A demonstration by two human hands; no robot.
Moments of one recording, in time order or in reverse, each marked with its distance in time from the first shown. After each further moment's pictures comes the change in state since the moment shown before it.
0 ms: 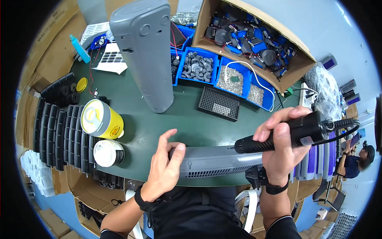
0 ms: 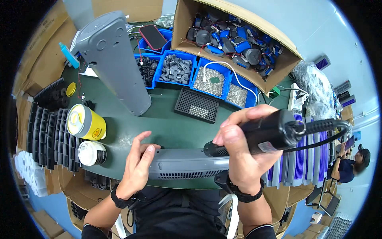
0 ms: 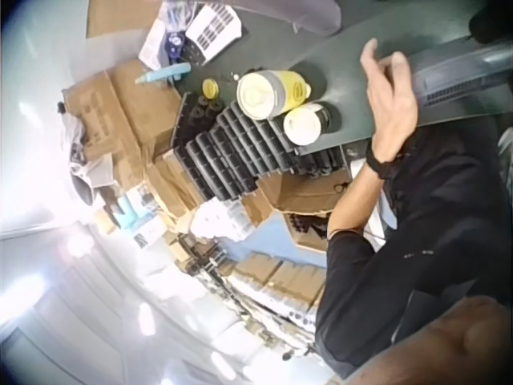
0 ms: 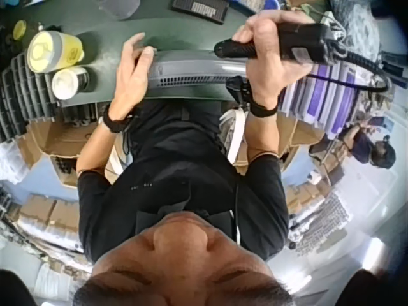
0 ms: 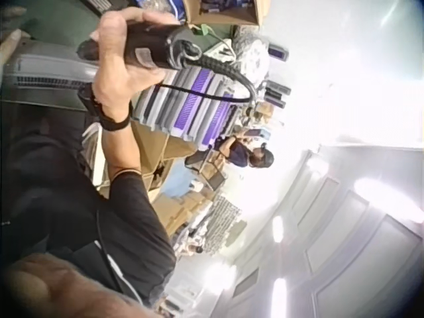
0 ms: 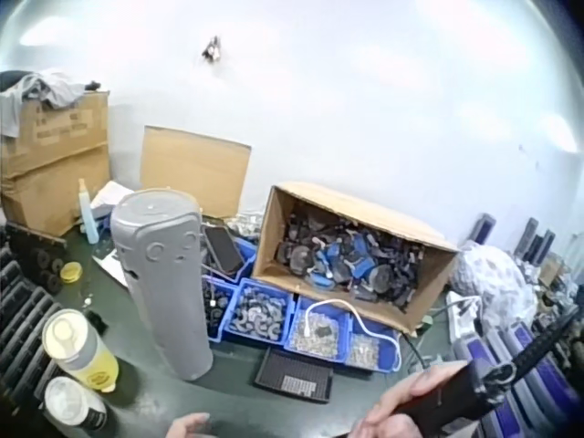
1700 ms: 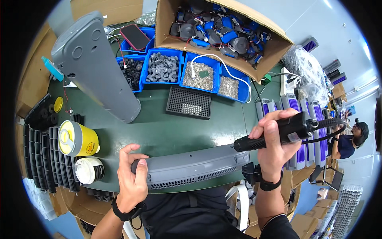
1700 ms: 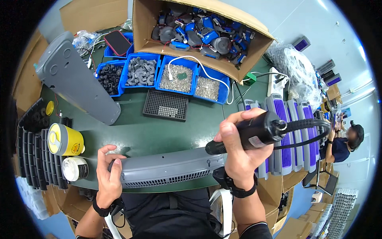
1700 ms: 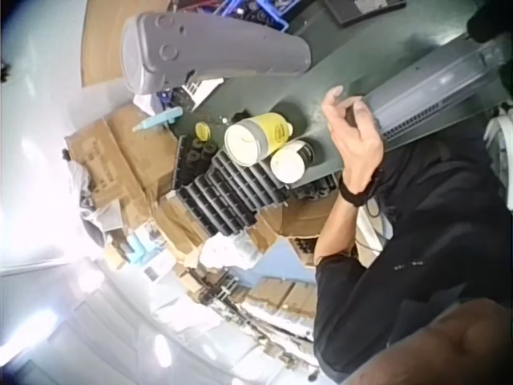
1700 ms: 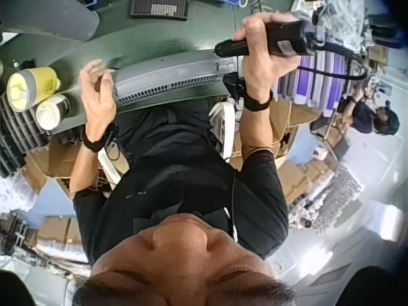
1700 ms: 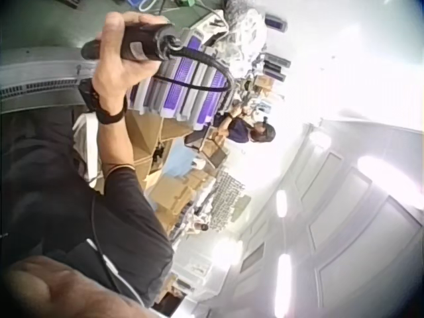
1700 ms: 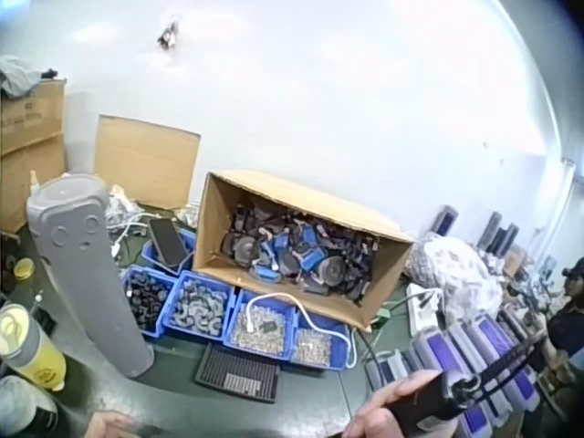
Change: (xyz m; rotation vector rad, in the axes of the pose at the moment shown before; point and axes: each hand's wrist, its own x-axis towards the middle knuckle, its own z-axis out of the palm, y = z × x) left_hand -0.001 -0.014 -0.016 0.125 0.076 0.194; right_hand -0.005 0.001 -0.068 -0.267 0.131 -0.038
